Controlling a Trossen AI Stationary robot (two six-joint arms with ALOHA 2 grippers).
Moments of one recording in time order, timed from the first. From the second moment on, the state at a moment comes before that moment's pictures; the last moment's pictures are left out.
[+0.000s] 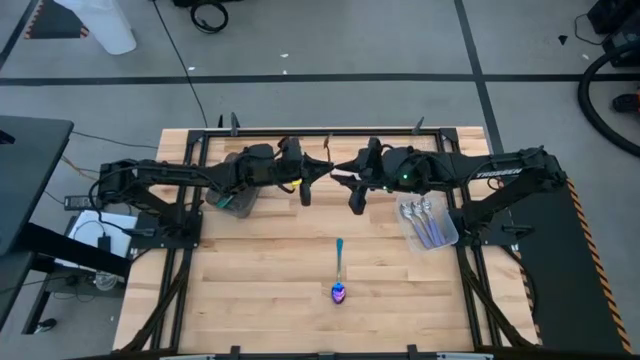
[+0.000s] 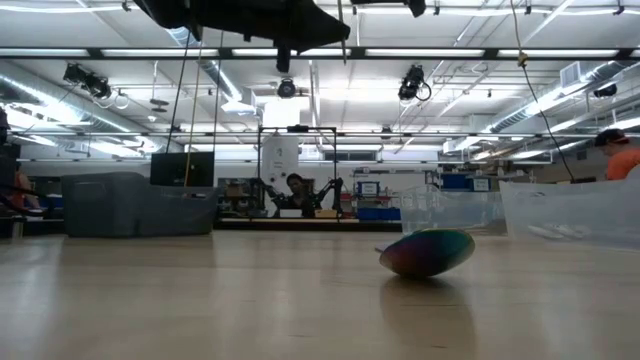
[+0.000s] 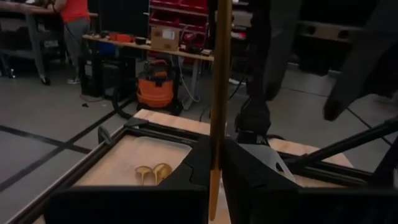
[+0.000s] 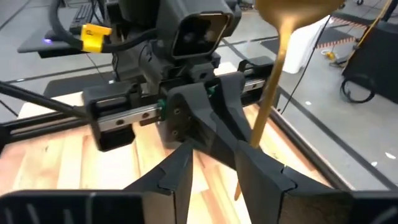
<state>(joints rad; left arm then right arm) 0.16 1.46 0.95 0.49 -0.04 -0.15 0.07 1.34 1.30 -0.33 0.37 0.17</state>
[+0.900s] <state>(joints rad) 0.18 1.66 1.10 0.48 -0.08 -0.07 0.39 1.28 1.30 -0.45 0.75 0.23</state>
